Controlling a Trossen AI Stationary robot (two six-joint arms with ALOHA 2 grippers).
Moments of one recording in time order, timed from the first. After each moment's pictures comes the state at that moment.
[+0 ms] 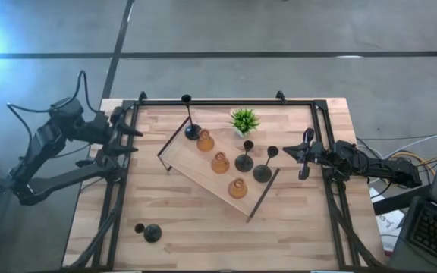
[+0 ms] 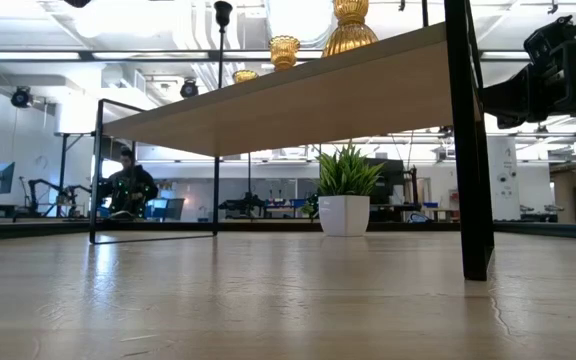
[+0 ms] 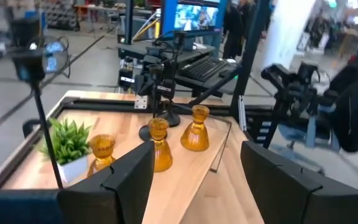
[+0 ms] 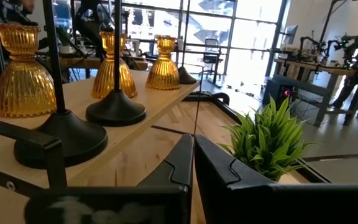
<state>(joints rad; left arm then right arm) 0.62 0.54 1.00 -0.73 0.74 0.06 -0.14 0.02 0.01 0.02 0.08 -0.05</state>
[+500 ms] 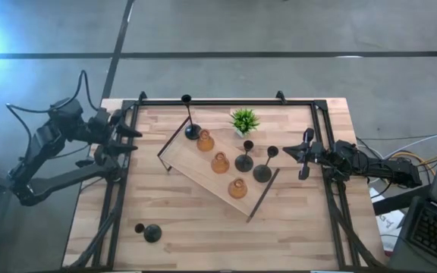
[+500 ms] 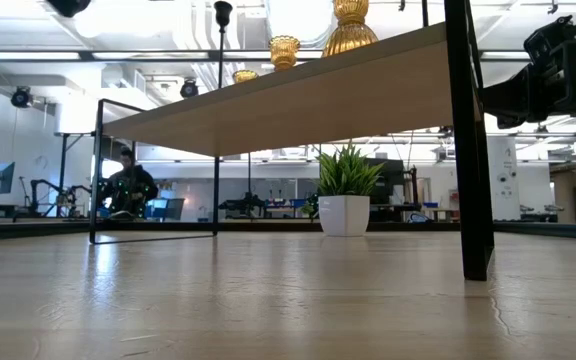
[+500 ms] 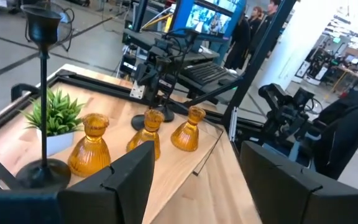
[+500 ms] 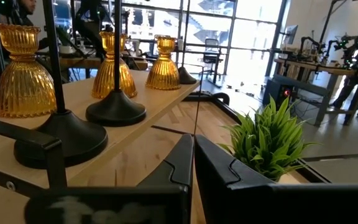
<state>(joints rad) 0.62 0.53 0.99 -0.74 0.72 -0.16 -0.14 0.02 0.01 0.02 0.08 -0.05</state>
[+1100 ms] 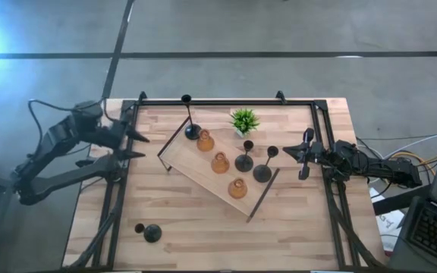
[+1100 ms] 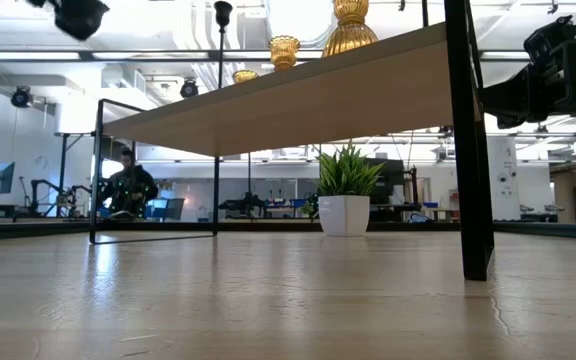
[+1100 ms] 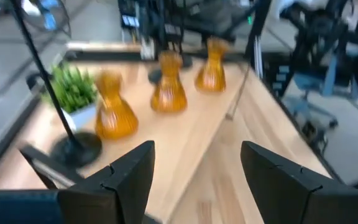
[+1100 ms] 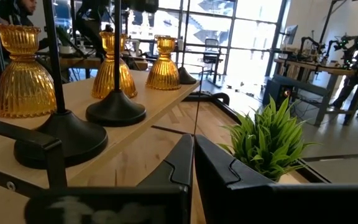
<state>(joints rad) 0.62 0.55 0.90 -0.88 0.68 0.27 -0.14 0.02 0.01 0.02 0.08 -0.05</state>
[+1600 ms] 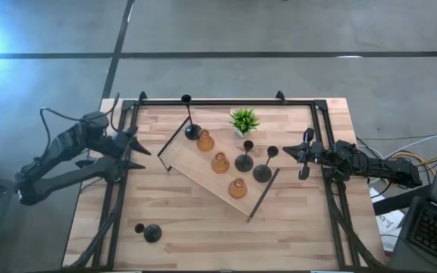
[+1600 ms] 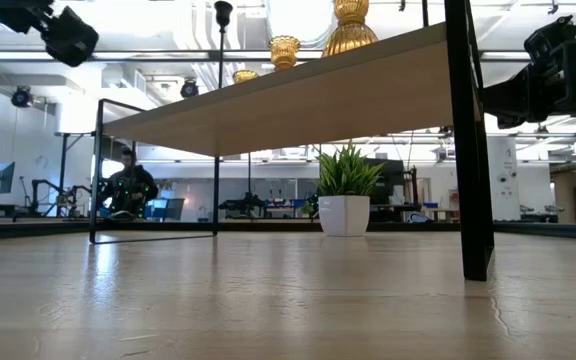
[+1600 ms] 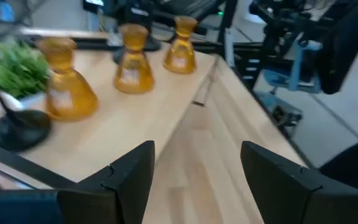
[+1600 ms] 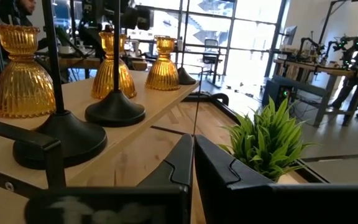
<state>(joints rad) 0.55 0.43 0.71 -0.83 0.74 0.24 -0.14 0.02 0.01 0.02 0.08 -0.05</state>
